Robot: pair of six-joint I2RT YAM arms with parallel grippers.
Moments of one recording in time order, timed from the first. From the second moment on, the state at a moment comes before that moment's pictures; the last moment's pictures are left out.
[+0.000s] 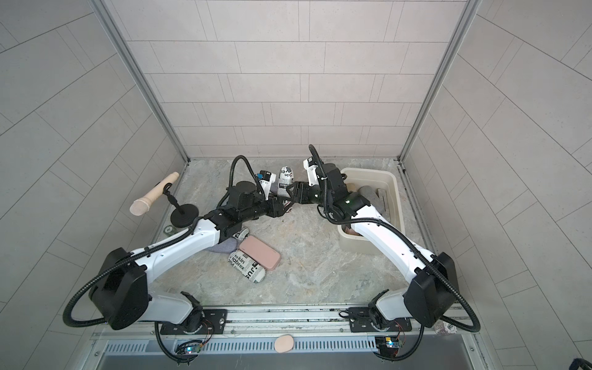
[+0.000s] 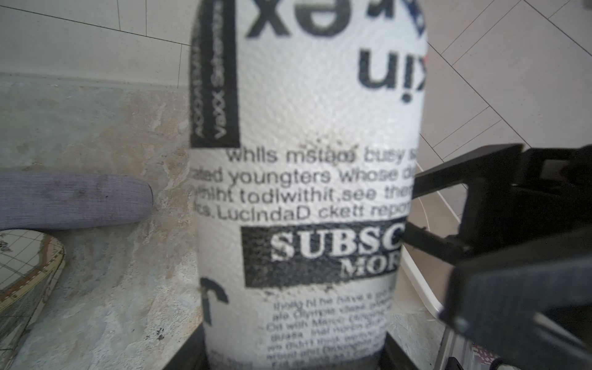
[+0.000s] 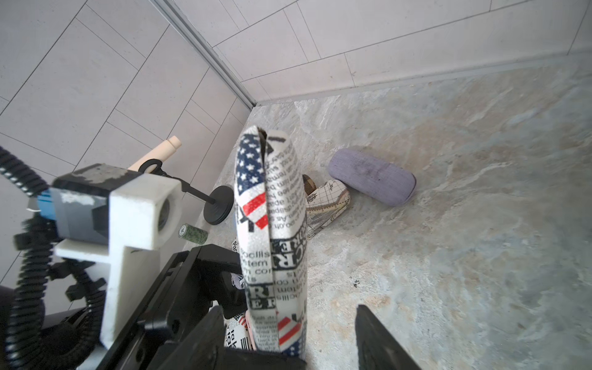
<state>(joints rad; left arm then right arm) -0.62 1.42 0.97 0.06 0.25 -0.45 0.53 1.40 1.24 -0.31 -0.24 0.54</state>
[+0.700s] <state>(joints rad) -0.62 1.43 0.98 0.09 0.31 -0.47 0.54 1.49 1.30 -0.27 -0.28 0.57</state>
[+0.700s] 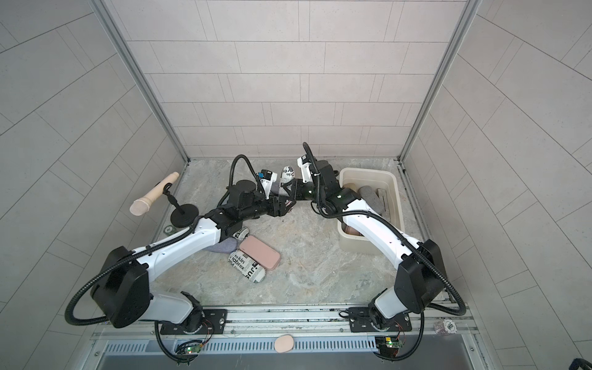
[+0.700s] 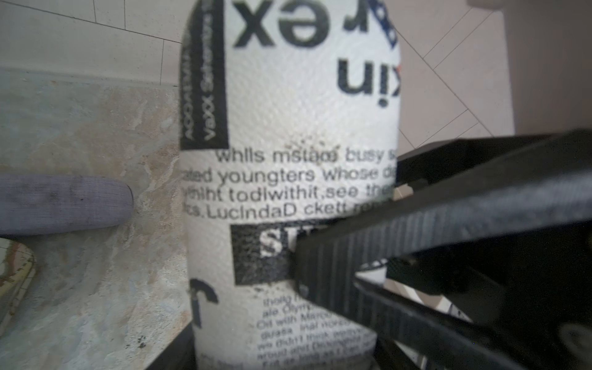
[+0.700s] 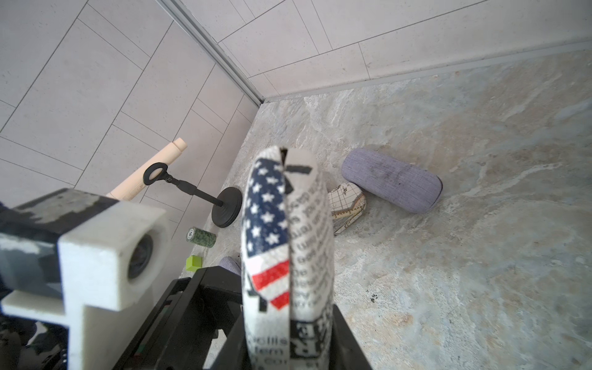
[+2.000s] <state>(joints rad) -0.62 1.26 0.94 -0.03 -0.17 -0.44 0.15 1.39 1.34 -0.91 0.31 0.20</state>
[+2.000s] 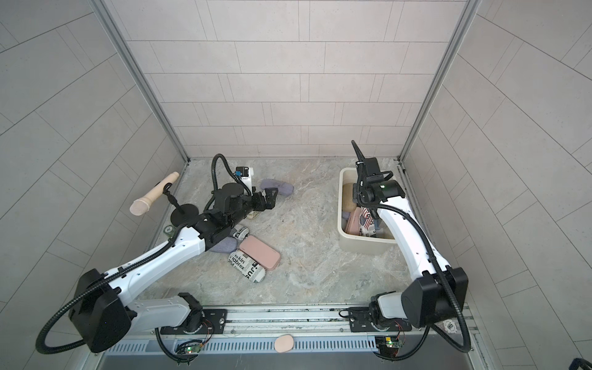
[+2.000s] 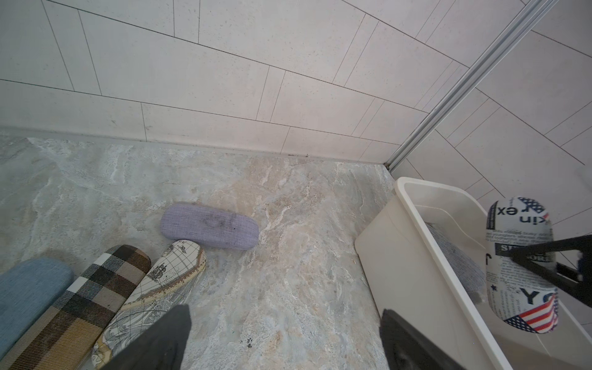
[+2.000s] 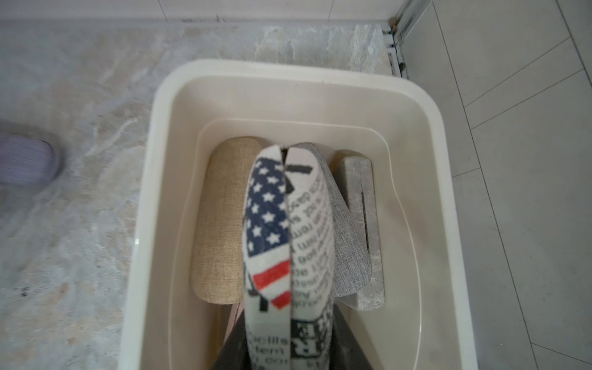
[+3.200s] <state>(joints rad) -0.62 1.26 0.96 -0.06 -0.18 -0.43 0.11 1.47 1.31 -0.83 0.15 0.28</state>
